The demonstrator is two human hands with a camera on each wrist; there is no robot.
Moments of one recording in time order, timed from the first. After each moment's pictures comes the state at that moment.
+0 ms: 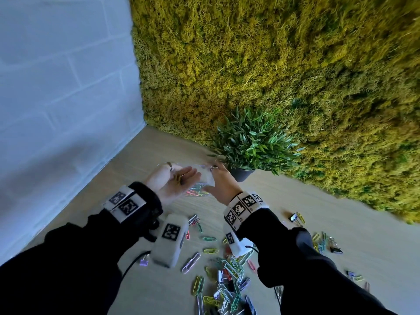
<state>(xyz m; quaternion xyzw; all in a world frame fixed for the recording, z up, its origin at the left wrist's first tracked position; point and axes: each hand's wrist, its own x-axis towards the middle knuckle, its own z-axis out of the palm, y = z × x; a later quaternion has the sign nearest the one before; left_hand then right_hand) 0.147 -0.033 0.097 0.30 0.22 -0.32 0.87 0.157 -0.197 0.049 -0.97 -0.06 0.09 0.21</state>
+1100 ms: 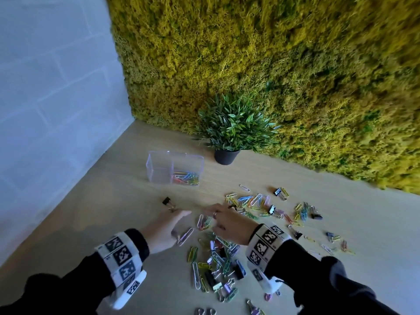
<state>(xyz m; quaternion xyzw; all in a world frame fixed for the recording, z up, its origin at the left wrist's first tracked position) 0.039 -0.020 0.033 0.89 -0.26 -0.27 0.25 0.020 -0.231 0.020 -0.95 -0.17 0.23 0.12</state>
